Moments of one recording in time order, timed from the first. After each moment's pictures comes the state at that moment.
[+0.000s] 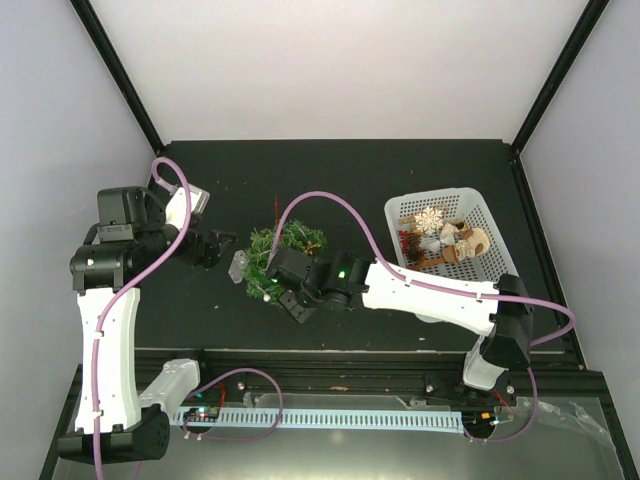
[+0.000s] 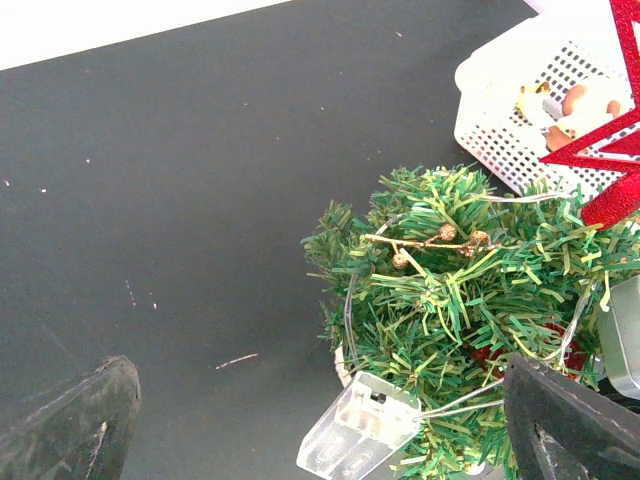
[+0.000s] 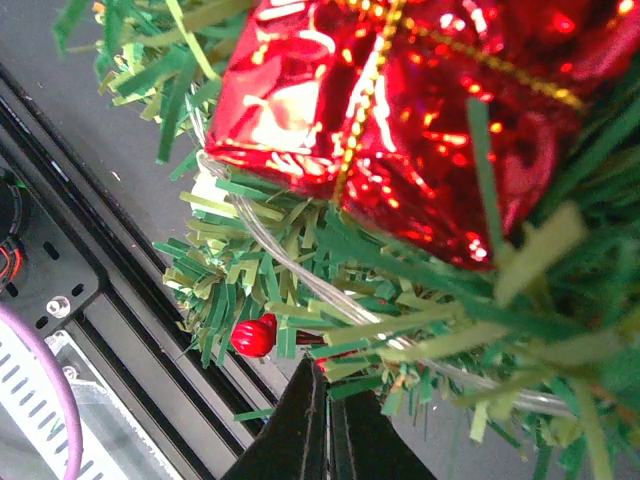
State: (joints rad) left arm 0.11 0.94 1.33 -1.17 0.61 0.31; right arm 1.27 1.68 1.56 -0.95 0.15 0.40
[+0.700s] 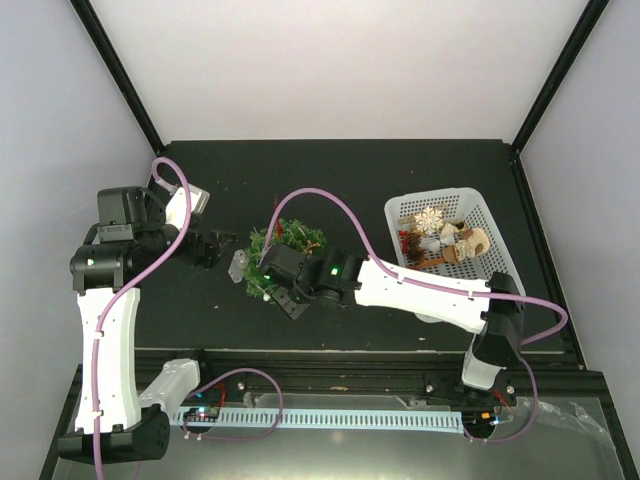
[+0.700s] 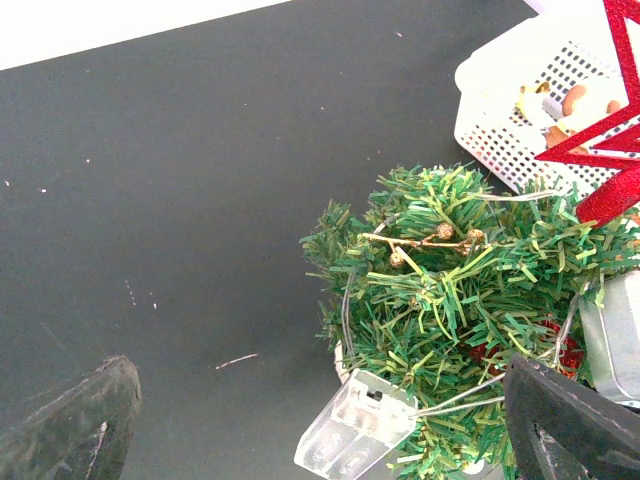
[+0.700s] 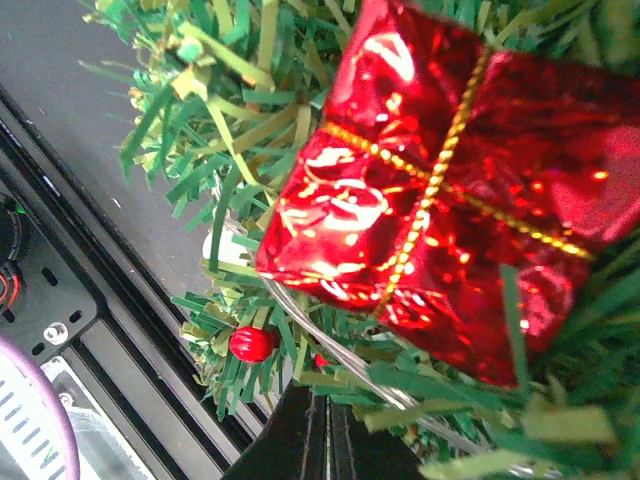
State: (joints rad) left arm 0.11 0.94 1.33 -1.17 0.61 0.31; right arm 1.27 1.72 1.62 -0.95 0.18 0.38
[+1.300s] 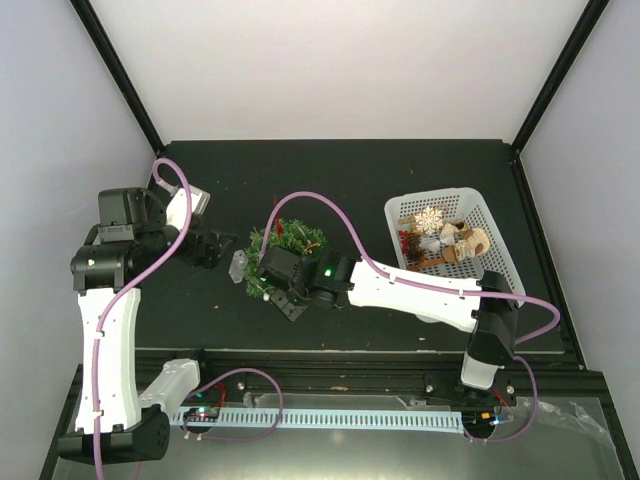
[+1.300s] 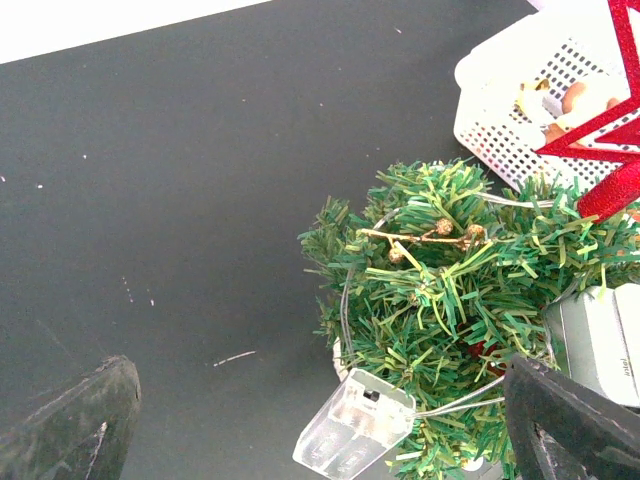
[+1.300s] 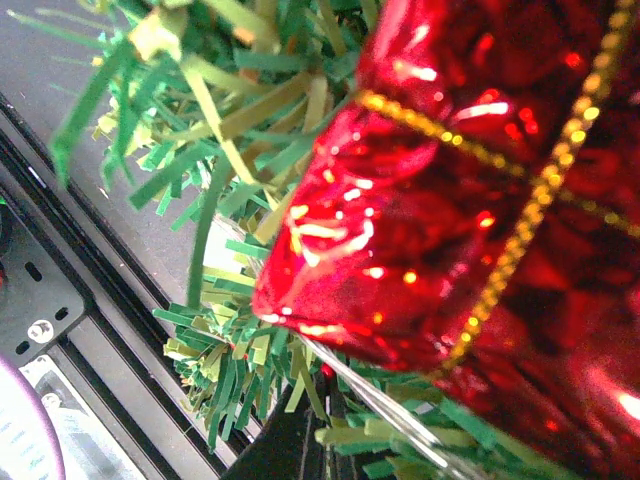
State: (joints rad) left arm 0.11 0.94 1.33 -1.17 0.61 0.31; right arm 1.27 1.76 1.62 -0.95 0.18 0.38
